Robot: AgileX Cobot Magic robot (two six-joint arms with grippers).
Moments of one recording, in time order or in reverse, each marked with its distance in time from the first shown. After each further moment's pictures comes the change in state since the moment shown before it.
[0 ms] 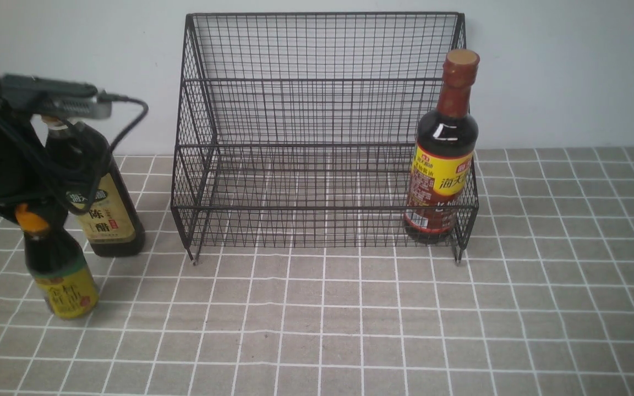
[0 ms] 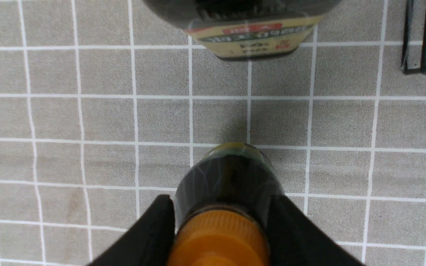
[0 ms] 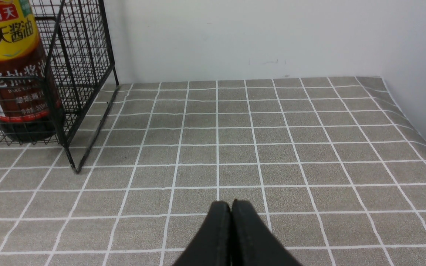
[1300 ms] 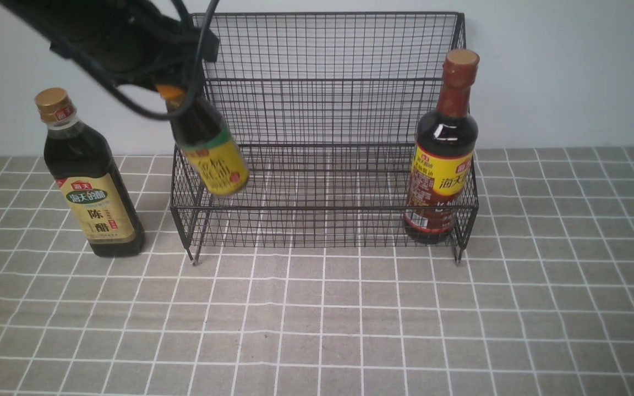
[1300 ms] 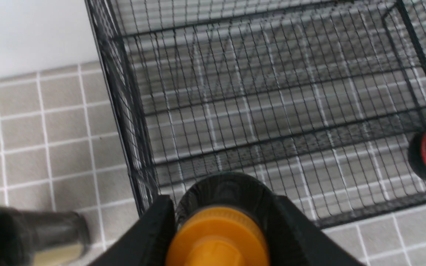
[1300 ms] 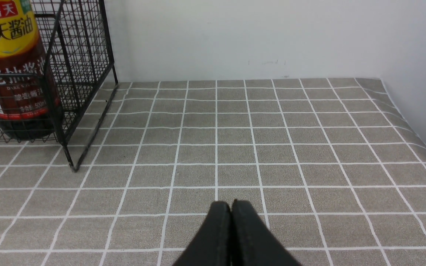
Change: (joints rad) right arm 0.000 0.000 0.000 0.000 0.000 -0.012; left arm -0.236 0.079 -0.379 -0.227 -0.083 -0.008
